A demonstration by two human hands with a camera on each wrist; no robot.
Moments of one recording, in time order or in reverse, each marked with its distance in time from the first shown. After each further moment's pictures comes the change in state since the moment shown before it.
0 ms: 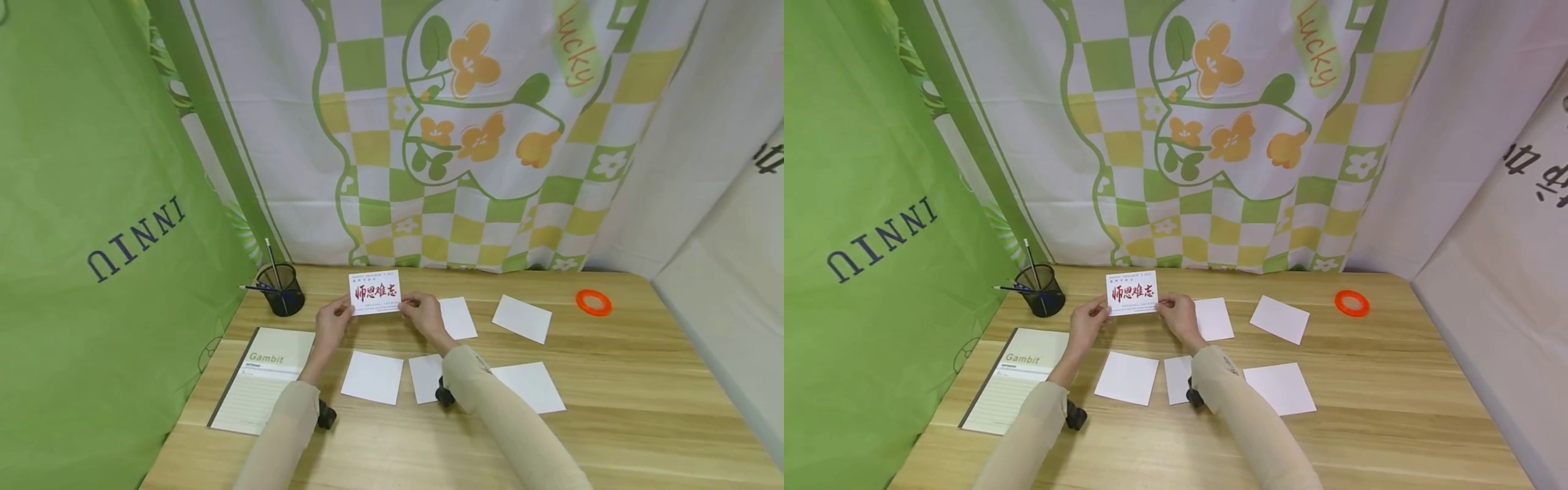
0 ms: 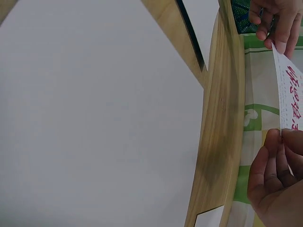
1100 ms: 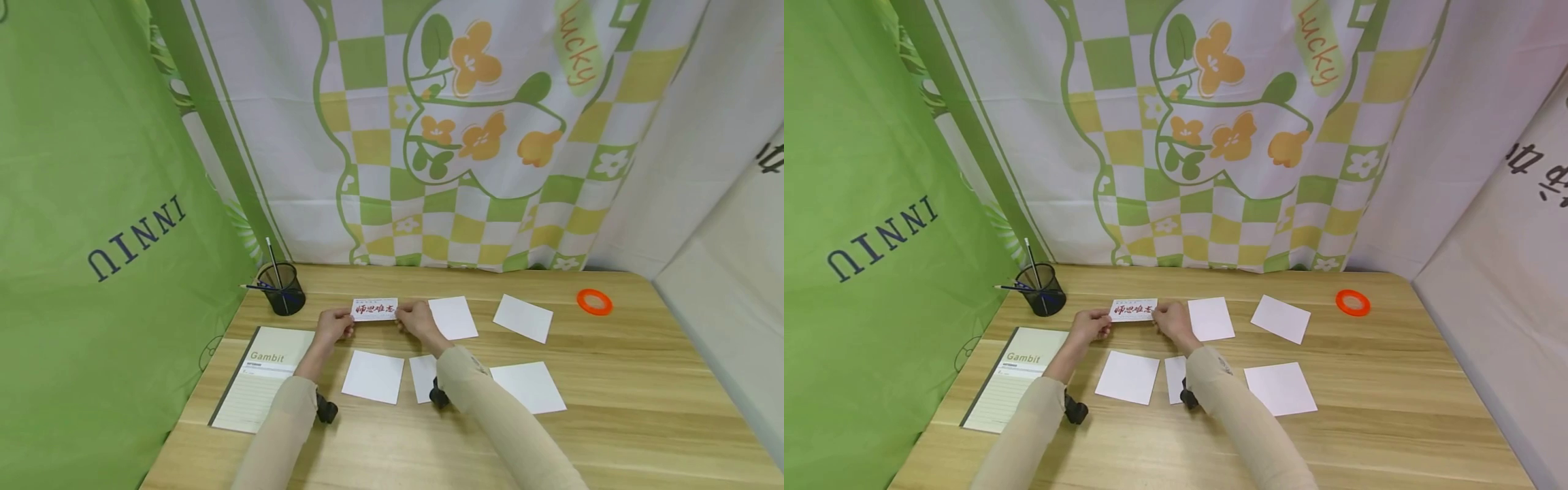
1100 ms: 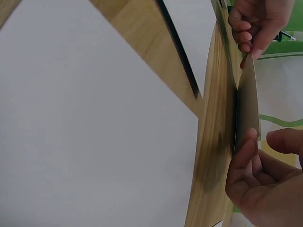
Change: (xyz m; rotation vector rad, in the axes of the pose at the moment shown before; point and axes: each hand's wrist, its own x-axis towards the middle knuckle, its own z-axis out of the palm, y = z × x) left_hand 0.005 -0.008 -0.003 -0.166 -0.135 -0.365; right_hand -0.002 0.005 0.012 0.051 -0.174 0.160
